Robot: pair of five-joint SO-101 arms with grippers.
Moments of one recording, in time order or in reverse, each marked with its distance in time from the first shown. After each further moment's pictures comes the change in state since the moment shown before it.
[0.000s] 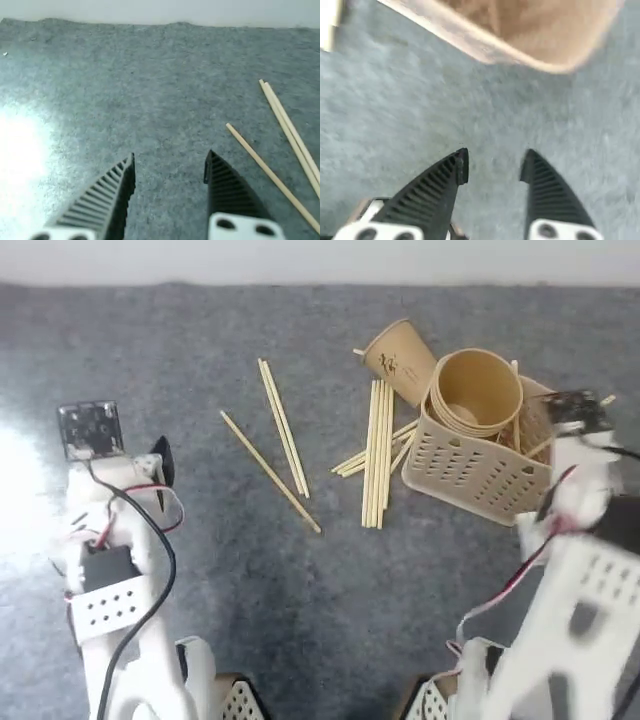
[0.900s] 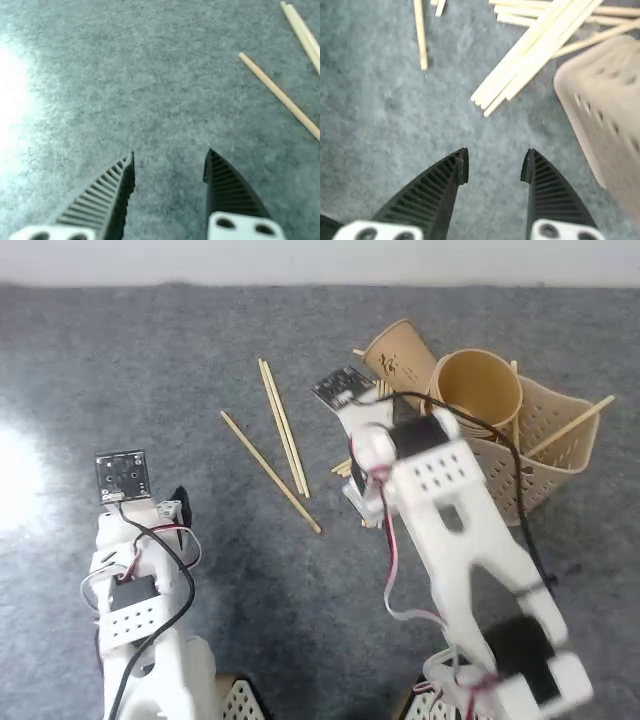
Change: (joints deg) left arm -1.1 -0.2 19.4 -12.5 -1.1; right arm -45.2 36.0 -12.7 -11.7 -17.1
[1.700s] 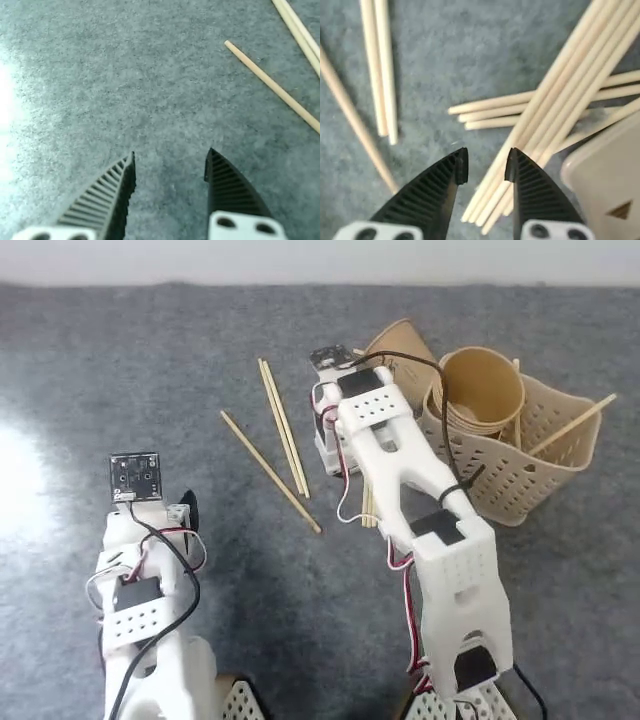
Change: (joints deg) left arm 1.8 0.0 1.0 0.0 -2.5; right arm 1.5 45.4 -36.8 -3.7 -15.0
